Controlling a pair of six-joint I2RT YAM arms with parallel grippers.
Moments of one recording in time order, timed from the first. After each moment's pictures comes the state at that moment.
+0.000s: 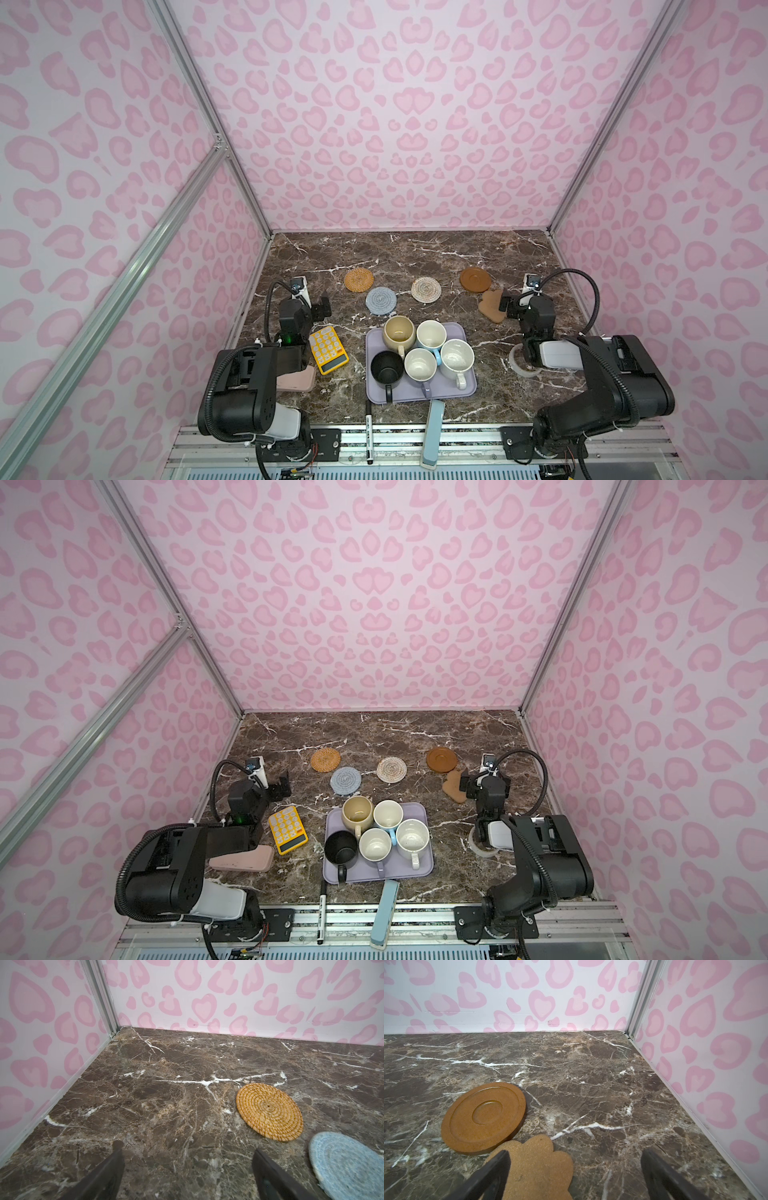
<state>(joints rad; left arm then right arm) 0.03 1.47 0.35 0.81 -0.02 -0.05 0.02 1.53 0.36 0.86 0.21 0.02</state>
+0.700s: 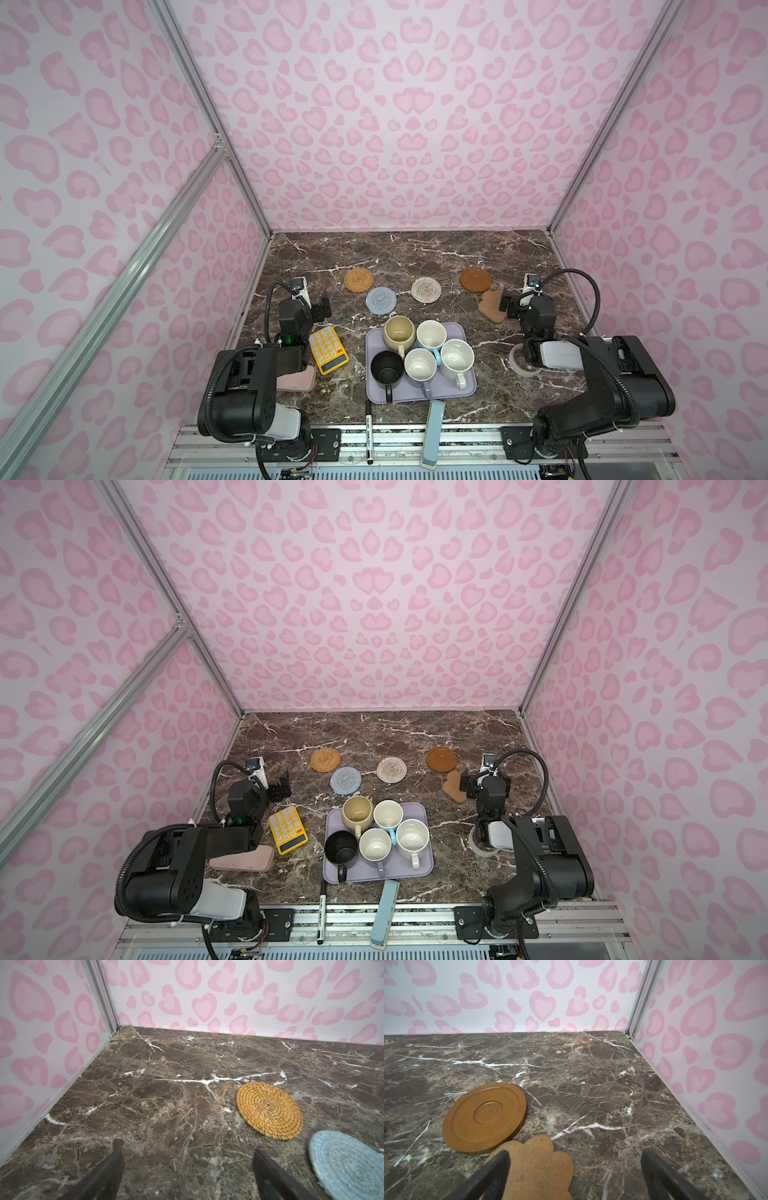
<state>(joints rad) 0.03 1.47 0.34 0.81 -0.01 -0.05 0.02 1.51 0.35 0.85 0.20 0.02</state>
